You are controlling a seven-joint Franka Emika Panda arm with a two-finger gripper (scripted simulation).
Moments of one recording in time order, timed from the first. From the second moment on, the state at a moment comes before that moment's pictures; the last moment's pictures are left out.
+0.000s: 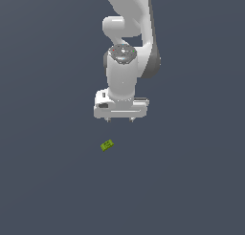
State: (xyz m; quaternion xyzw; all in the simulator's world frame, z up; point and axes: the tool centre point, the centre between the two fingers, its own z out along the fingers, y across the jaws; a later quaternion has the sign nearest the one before) arm -0.001 -0.010 0.175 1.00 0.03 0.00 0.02
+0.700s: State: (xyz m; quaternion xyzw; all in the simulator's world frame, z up) arm 0.011 -0.024 0.150 1.00 -0.09 0.00 0.01
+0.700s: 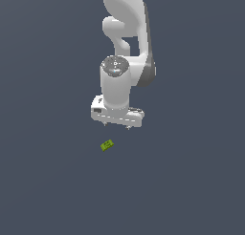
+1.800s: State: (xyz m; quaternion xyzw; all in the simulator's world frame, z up) arm 0.036 -0.069 0.075 0.91 -0.41 0.00 0.00
